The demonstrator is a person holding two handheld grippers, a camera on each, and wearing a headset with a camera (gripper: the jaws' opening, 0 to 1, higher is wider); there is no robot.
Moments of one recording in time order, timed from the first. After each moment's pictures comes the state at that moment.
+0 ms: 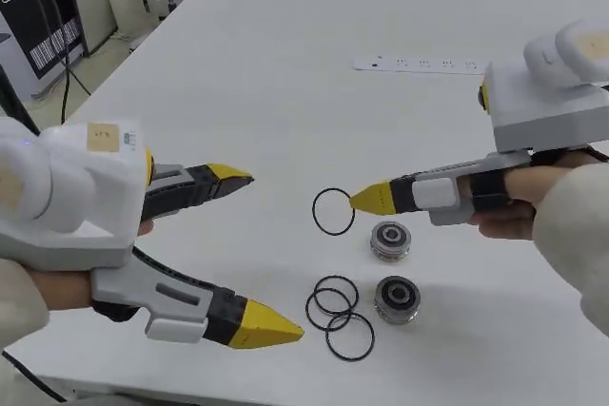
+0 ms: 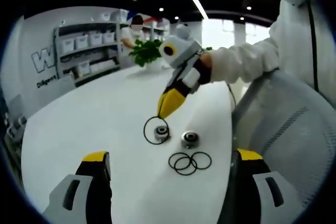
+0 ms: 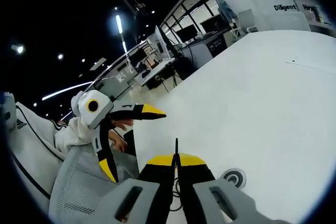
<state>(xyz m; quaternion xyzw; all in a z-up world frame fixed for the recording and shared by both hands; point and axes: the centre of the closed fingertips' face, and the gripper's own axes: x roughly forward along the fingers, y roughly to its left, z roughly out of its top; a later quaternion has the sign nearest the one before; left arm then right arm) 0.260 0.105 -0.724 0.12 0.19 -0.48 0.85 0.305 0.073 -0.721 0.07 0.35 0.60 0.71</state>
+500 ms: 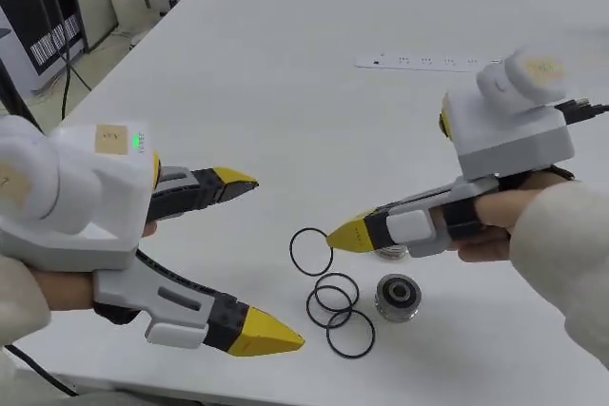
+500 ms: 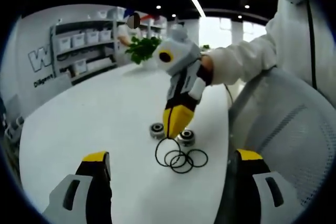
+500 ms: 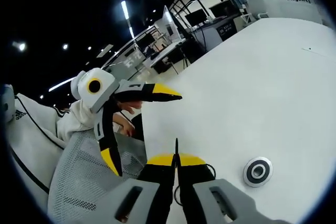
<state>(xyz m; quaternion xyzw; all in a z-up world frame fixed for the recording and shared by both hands) 0.253 0.101 -0.728 0.13 0.20 -0.49 0.84 0.268 0.090 -0.745 0.04 0.39 0.63 0.67</state>
